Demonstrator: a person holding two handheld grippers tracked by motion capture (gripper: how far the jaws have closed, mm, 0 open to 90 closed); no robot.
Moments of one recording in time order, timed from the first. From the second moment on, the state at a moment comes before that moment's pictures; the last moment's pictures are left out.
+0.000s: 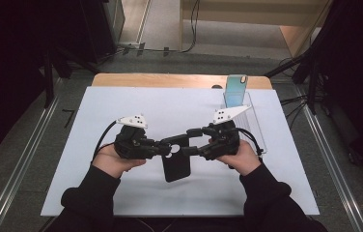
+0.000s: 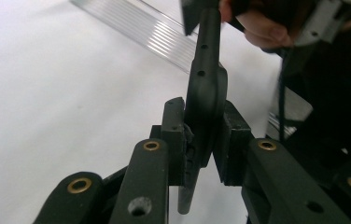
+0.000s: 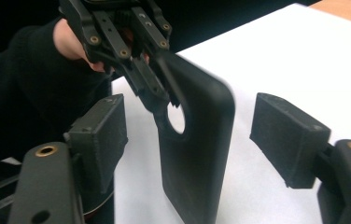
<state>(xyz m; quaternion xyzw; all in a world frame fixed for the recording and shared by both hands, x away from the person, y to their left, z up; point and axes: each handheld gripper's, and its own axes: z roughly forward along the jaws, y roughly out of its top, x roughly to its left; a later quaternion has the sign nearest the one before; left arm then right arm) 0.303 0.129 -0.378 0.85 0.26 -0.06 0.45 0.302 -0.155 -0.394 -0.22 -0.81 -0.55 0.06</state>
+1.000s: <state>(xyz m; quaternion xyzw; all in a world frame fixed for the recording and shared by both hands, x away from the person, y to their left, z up) 0.300 0.130 -0.362 0.80 0.40 0.02 0.44 0.285 -0.111 -0.416 -0.36 -0.79 -0.50 -0.05</state>
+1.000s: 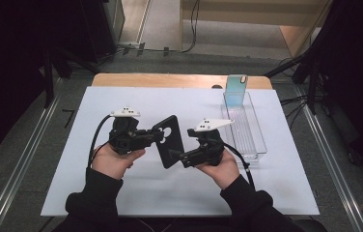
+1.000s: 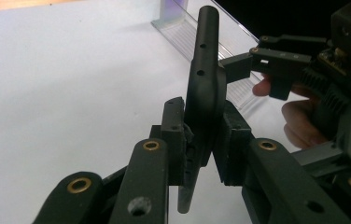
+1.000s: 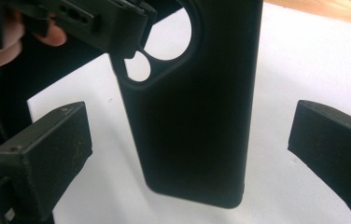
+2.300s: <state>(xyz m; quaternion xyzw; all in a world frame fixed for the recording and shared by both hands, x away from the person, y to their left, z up) 0.292 0.120 -0.359 0.81 0.38 -0.02 0.45 0.291 -0.102 -0.429 -0.40 -0.78 -0.47 -0.11</state>
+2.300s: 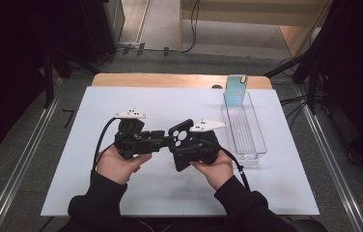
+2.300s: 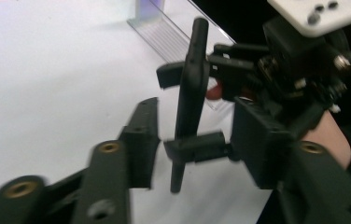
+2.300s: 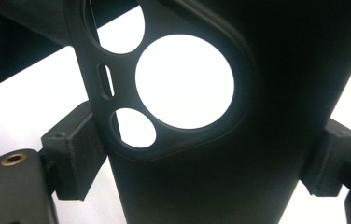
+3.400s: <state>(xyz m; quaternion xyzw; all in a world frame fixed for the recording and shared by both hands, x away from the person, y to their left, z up) 0.292 0.168 -0.433 0.86 0.29 0.00 0.41 0.304 -0.140 -0.417 -0.40 -0.77 -0.48 -0.10</state>
